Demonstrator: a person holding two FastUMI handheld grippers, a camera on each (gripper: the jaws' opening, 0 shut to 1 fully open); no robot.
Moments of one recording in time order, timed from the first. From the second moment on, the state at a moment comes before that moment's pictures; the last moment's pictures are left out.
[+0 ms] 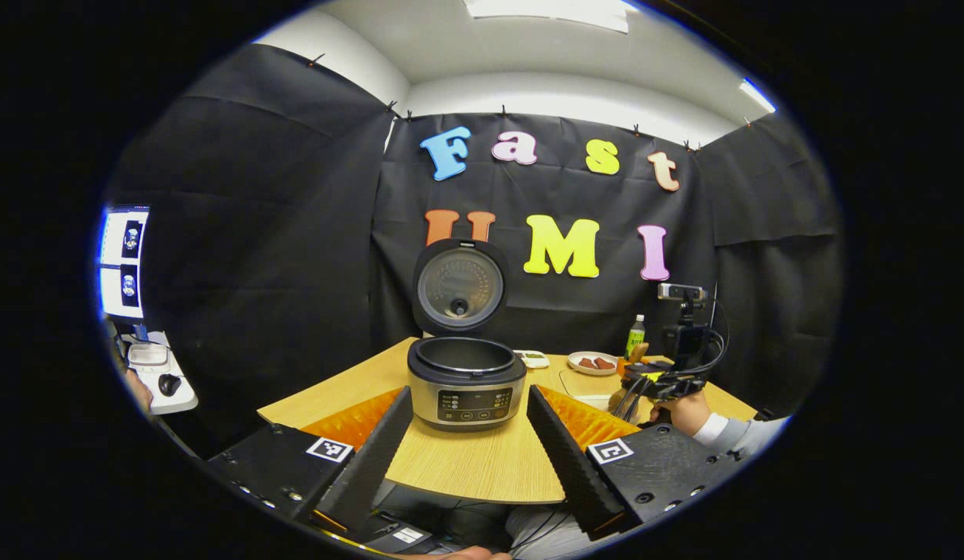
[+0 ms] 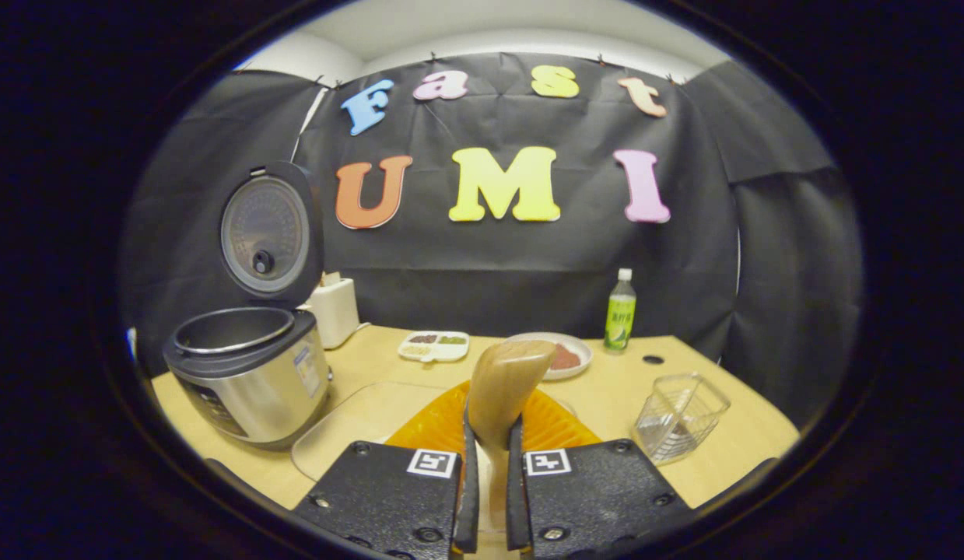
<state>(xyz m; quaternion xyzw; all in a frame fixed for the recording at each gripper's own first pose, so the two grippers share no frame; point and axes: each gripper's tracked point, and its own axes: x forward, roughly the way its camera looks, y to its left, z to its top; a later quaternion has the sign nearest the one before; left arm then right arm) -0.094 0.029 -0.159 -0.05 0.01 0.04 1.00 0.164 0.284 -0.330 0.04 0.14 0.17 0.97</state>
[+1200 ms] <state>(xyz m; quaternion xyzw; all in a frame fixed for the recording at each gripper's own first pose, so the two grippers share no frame) -0.091 0.019 -0.161 -0.05 0.00 0.04 1.00 0.178 0.296 -0.325 0.46 0.30 0.27 0.79</state>
